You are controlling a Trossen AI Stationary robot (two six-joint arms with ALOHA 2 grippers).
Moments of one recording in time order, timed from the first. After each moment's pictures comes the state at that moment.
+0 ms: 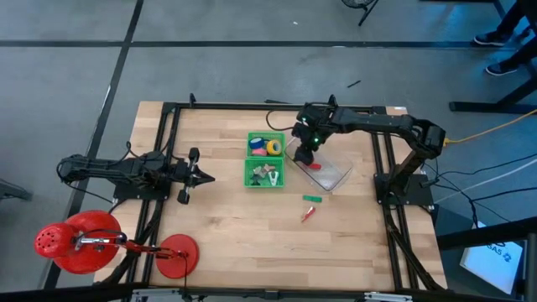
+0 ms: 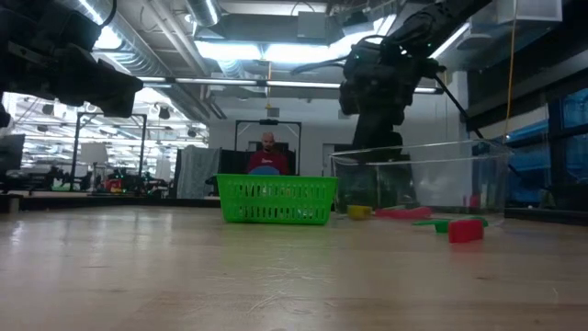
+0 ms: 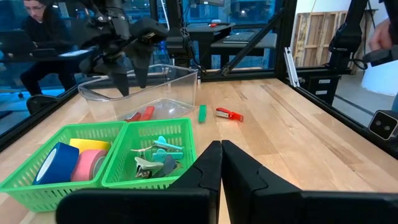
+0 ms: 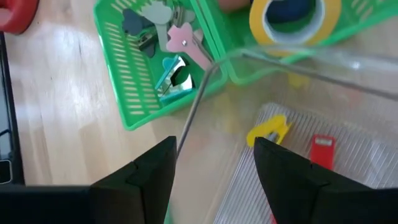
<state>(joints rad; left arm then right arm) -0.01 0.12 0.01 0.03 0.07 0.02 -0.42 1.67 1.14 -0.62 -0.47 0.13</state>
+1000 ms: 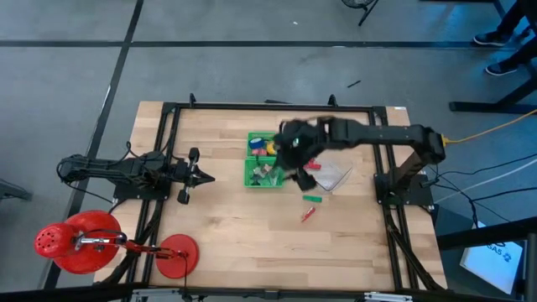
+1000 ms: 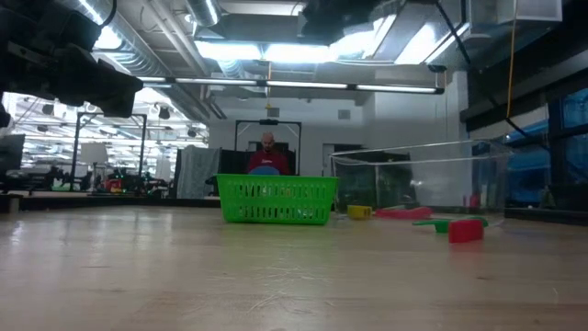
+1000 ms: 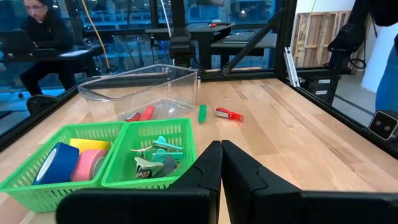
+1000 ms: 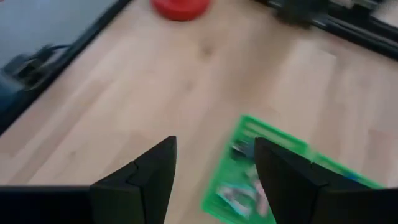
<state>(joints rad) -0.01 0.12 0.01 0.03 0.07 0.02 -0.05 1.67 1.60 -0.80 -0.33 -0.44</state>
